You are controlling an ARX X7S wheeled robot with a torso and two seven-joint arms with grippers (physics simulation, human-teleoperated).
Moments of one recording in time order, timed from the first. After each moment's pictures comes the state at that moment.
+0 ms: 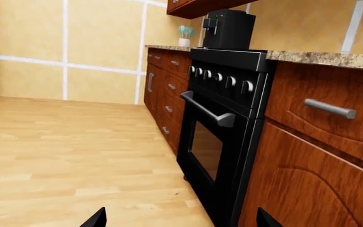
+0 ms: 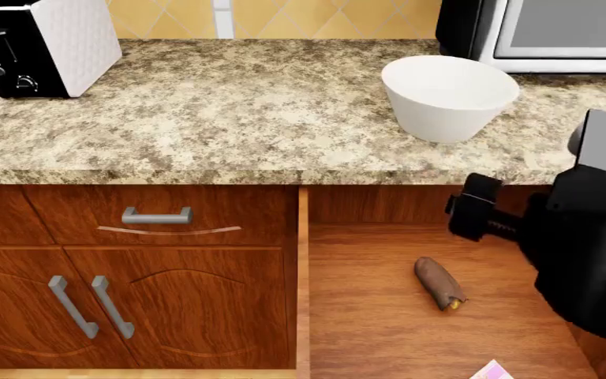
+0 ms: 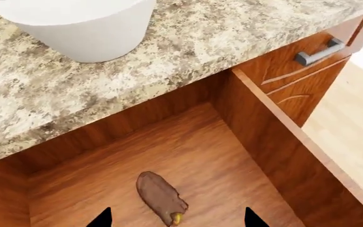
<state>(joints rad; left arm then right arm) 0.37 -0.09 -0.49 -0.60 -0.54 0.99 -0.40 1.64 1.06 -1.53 -0.55 2.23 0.04 1.55</state>
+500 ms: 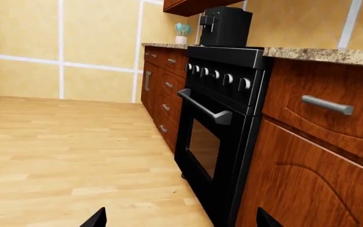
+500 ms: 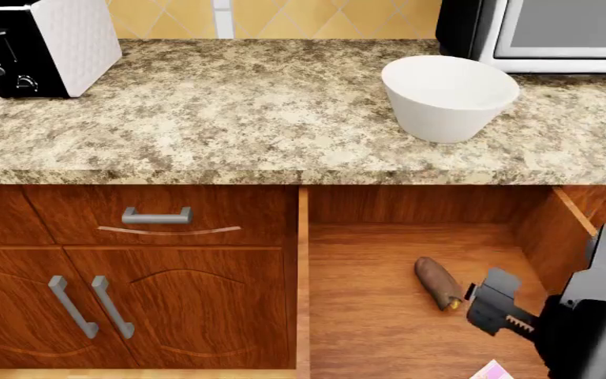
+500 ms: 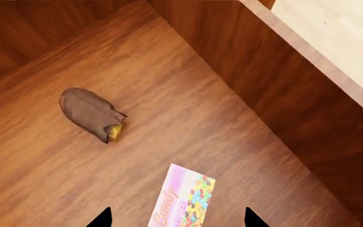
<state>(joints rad) 0.35 -0.10 -0.51 -0.62 -0.54 0.98 -0.37 1.70 1.17 -1.98 -0.76 2.32 -0.37 1.53</state>
